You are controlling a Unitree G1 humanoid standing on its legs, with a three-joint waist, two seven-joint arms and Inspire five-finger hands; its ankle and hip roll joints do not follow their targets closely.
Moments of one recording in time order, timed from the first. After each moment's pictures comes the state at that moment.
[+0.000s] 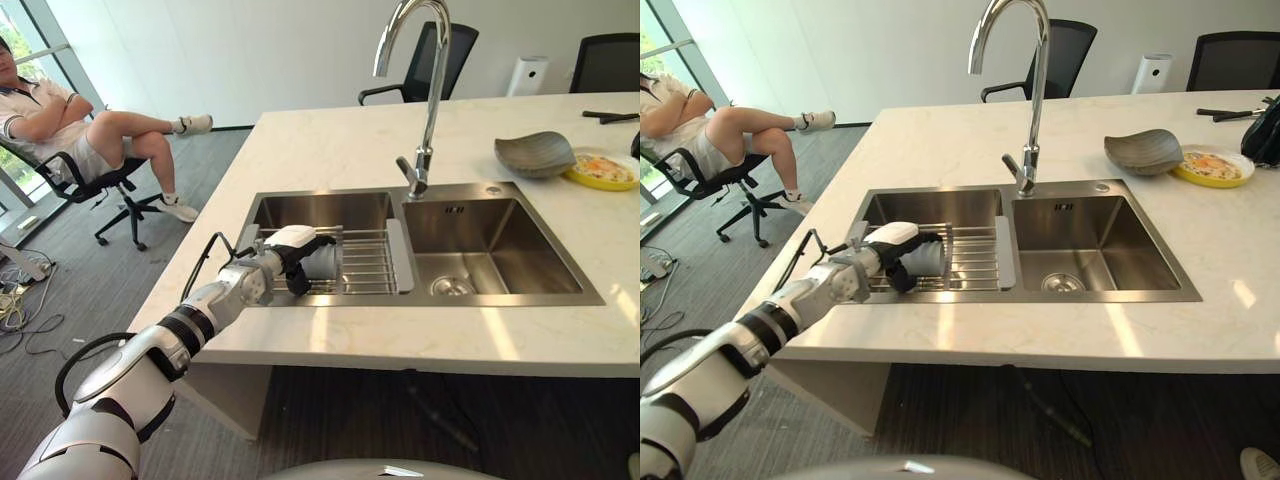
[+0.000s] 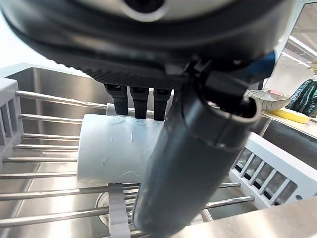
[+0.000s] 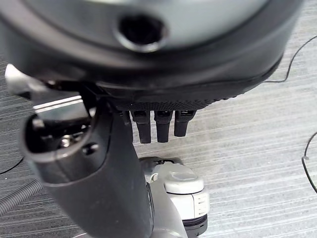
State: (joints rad) left arm -0.71 0.58 -0.83 0.62 0.32 -0.09 -0.04; right arm 0.17 -0.32 0.10 1.35 0.36 0.02 0.12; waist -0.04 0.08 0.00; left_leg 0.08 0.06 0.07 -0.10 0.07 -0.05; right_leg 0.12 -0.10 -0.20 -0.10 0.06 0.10
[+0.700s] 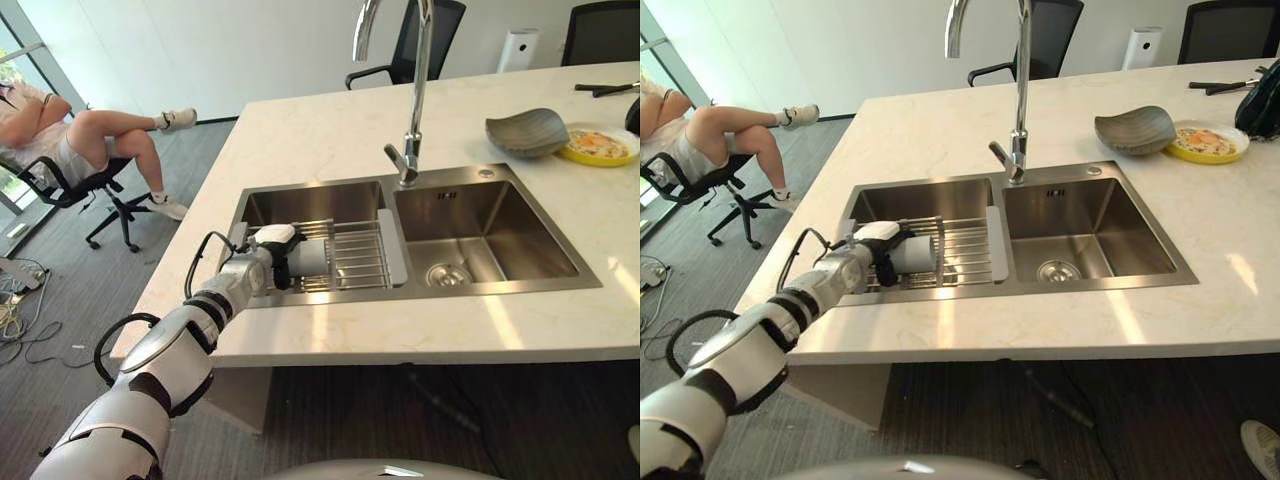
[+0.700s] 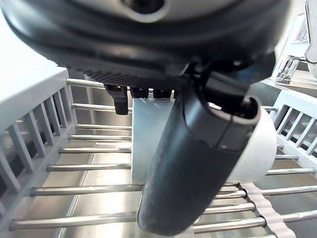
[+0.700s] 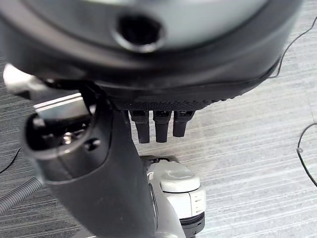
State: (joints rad) left arm -0.85 0.41 -0.85 1.07 0.39 -0.04 0.01; right arm 0.12 -0.34 0.11 1.38 0.36 0.02 0.12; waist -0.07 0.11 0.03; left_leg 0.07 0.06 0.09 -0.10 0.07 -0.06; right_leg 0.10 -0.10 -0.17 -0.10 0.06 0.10
